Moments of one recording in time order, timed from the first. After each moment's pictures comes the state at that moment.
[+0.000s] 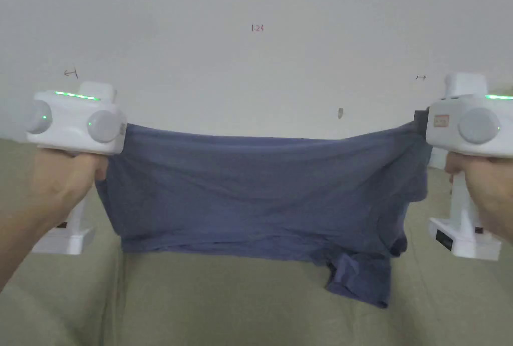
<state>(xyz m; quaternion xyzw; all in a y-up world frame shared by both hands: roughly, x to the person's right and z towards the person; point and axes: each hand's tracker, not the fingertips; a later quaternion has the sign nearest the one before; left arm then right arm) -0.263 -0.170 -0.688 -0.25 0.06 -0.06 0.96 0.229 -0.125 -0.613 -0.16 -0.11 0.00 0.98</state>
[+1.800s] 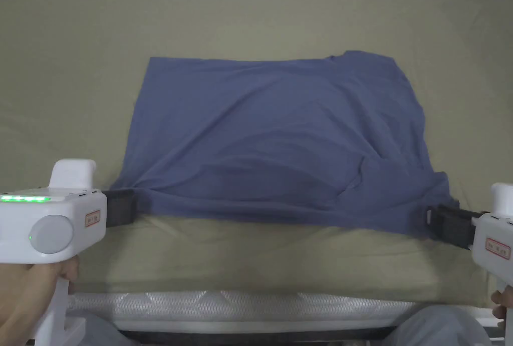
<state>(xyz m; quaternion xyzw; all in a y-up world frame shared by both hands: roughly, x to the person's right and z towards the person) -0.339 -0.359 -0.268 -0.43 -0.02 -0.02 0.90 0.204 -0.360 -0.185 -0.38 -0.08 -0.05 0.92</state>
